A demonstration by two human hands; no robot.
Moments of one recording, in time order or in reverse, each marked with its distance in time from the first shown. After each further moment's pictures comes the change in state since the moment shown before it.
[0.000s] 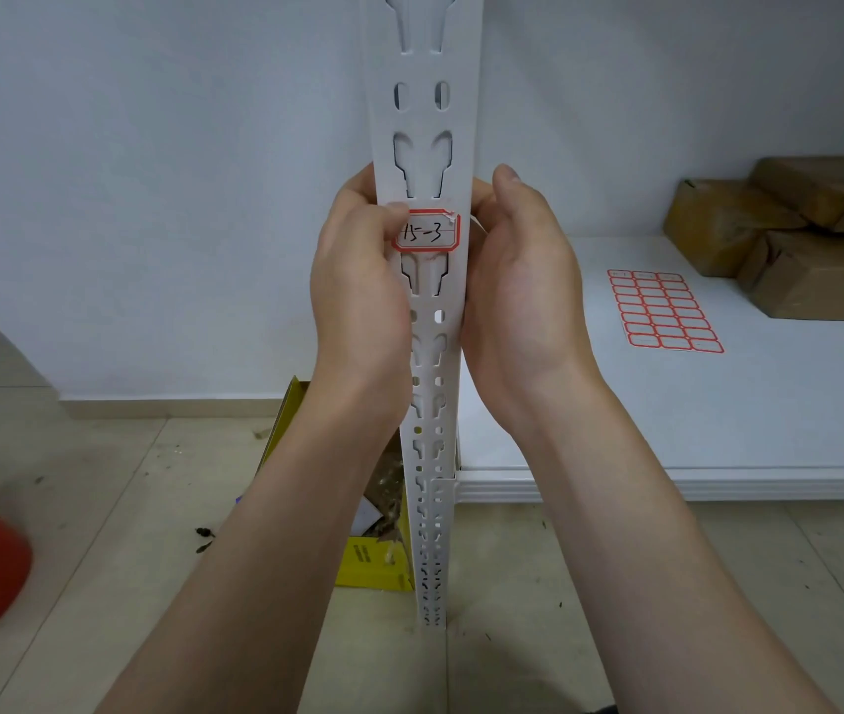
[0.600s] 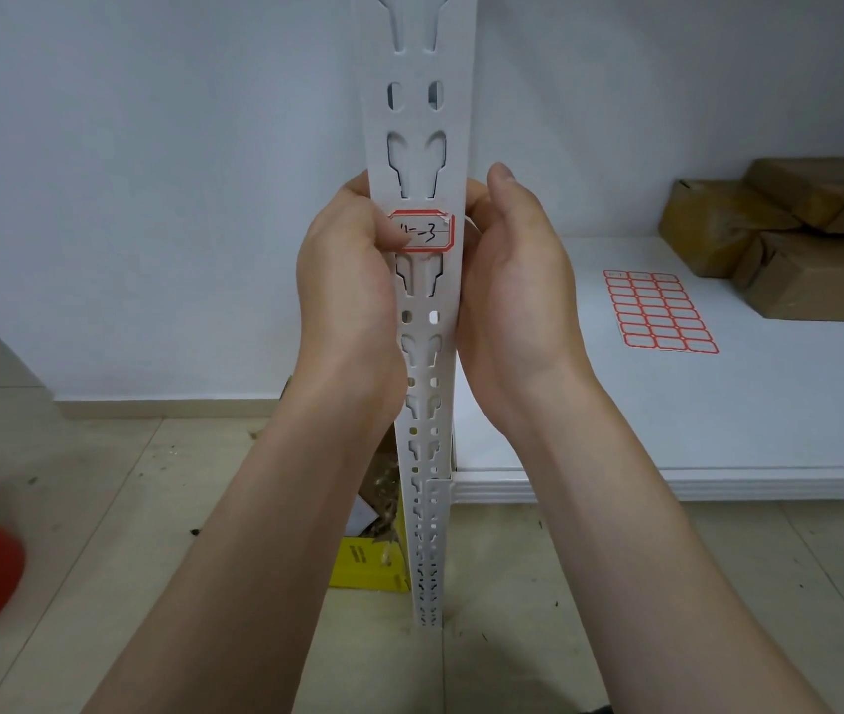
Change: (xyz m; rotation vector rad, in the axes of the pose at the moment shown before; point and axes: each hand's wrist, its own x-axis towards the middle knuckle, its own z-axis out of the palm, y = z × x) left_hand -0.001 0.008 0.004 0.046 -0.039 -0.091; right_hand 0.001 0.001 0.000 -0.002 0.001 0.003
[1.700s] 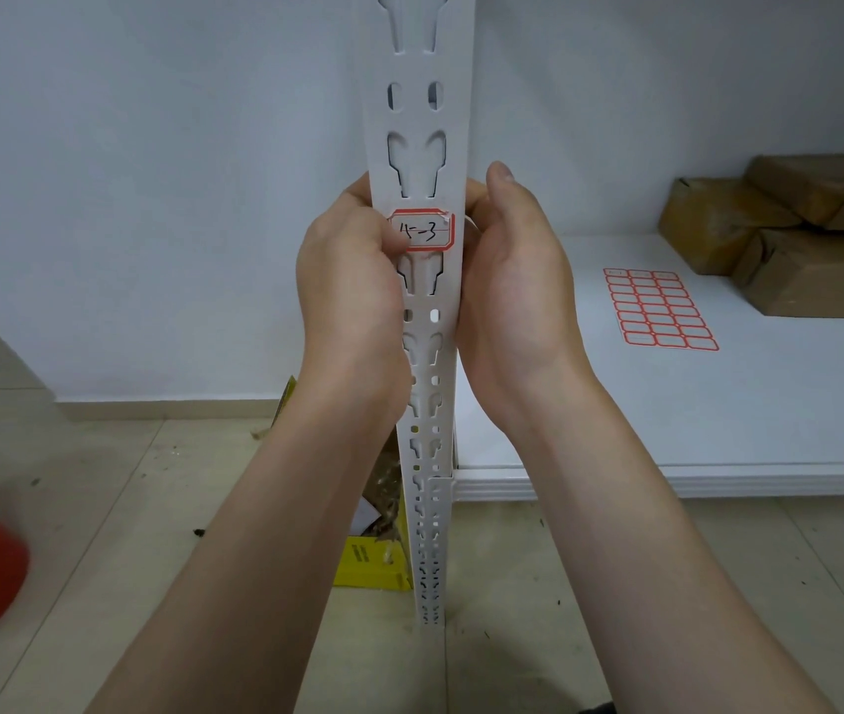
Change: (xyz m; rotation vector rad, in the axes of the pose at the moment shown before) left_hand 0.005 -0.005 -0.002 0.016 0.065 0.032; right_hand -0.001 0.000 0.001 -0.001 0.018 0.007
